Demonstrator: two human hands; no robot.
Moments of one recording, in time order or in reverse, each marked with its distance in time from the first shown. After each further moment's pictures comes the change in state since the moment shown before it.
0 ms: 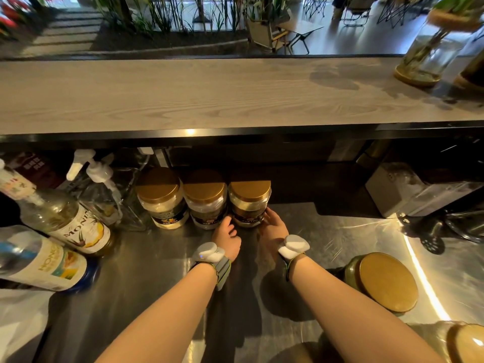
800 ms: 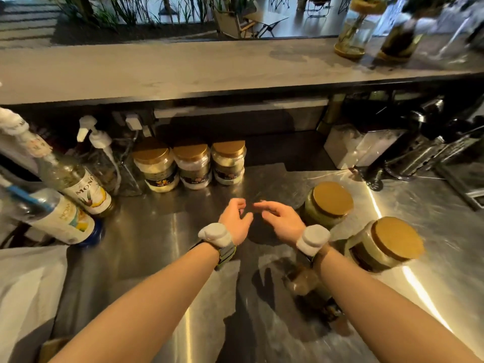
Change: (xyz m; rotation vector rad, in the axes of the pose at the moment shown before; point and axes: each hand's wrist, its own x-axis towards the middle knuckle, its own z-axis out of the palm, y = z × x) left_hand -0.133 -0.019 0.014 0.403 -0.134 0.314; right_hand -0.179 0.012 -0.053 -0.501 -0.049 -0.267
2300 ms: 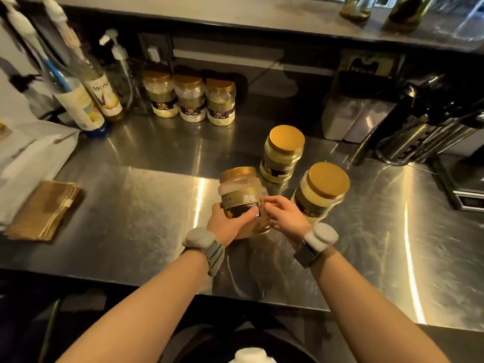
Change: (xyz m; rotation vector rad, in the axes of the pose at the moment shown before) left_hand -0.183 0.014 0.189 -0.377 0.280 -0.348; right_hand -0.148 0.140 -0.092 0.210 -0.234 0.106
